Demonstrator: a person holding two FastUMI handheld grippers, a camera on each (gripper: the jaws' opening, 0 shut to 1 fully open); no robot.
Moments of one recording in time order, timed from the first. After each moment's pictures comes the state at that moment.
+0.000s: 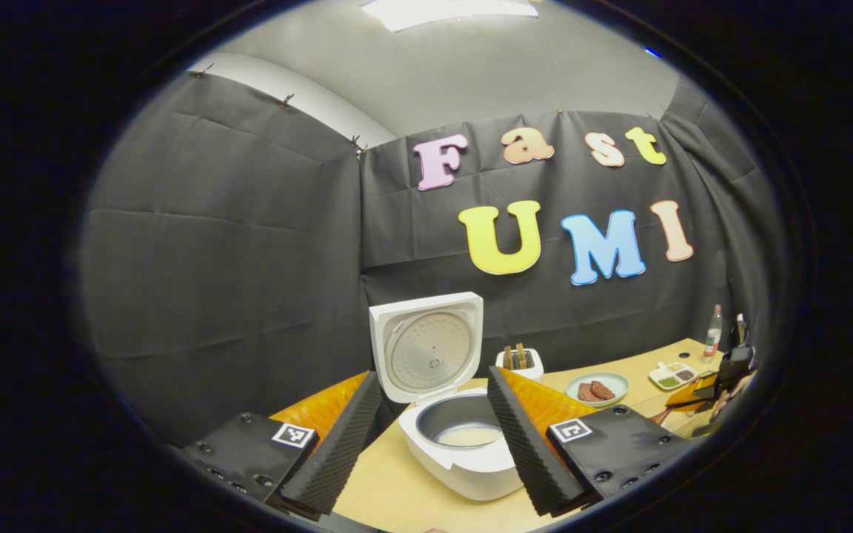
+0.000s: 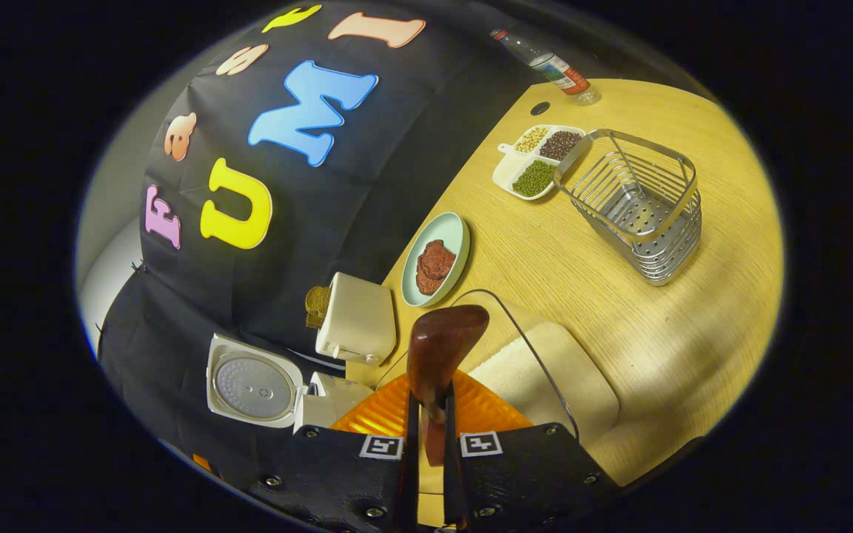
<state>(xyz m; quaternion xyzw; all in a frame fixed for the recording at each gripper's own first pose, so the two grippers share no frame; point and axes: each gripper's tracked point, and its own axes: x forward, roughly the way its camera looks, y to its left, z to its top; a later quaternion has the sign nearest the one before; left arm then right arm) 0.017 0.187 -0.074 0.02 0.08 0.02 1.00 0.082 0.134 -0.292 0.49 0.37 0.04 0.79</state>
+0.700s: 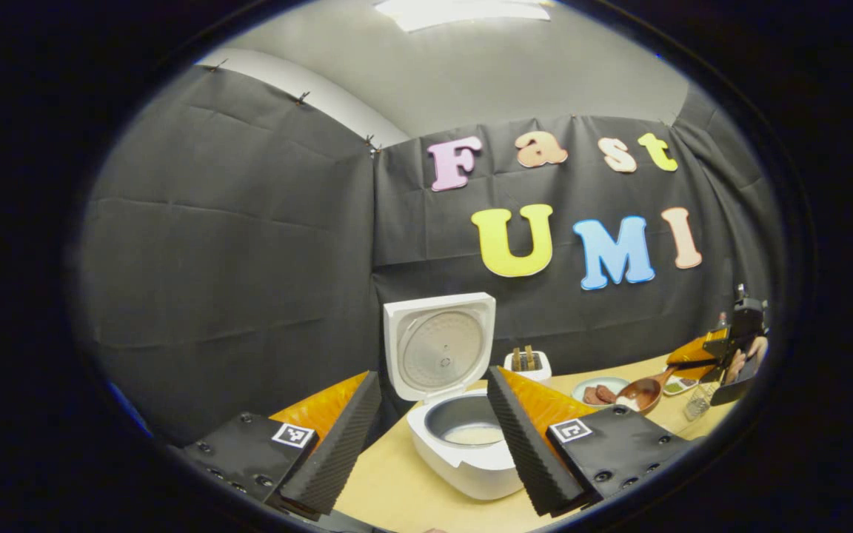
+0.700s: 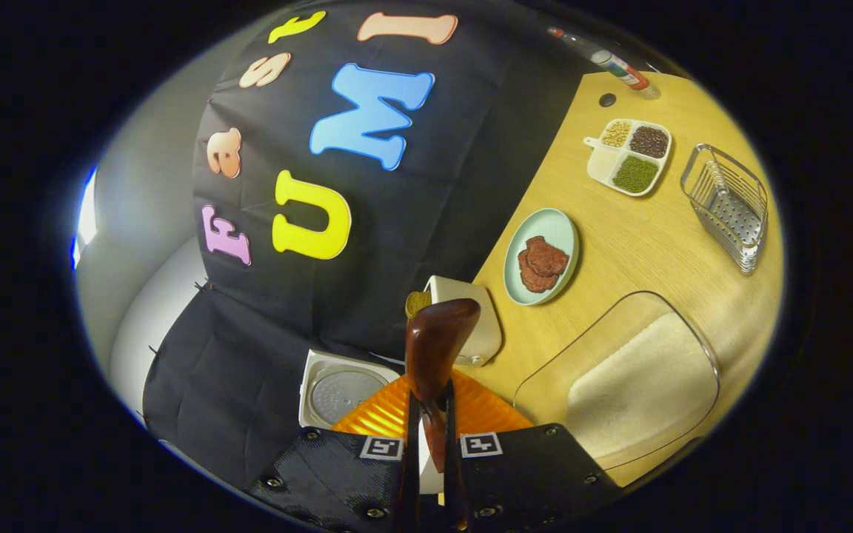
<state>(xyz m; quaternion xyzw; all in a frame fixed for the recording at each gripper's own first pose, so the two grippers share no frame) 0.007 0.219 -0.079 0.01 0.08 0.05 1.00 0.121 0.206 -0.176 0.54 0.33 0.15 0.76</state>
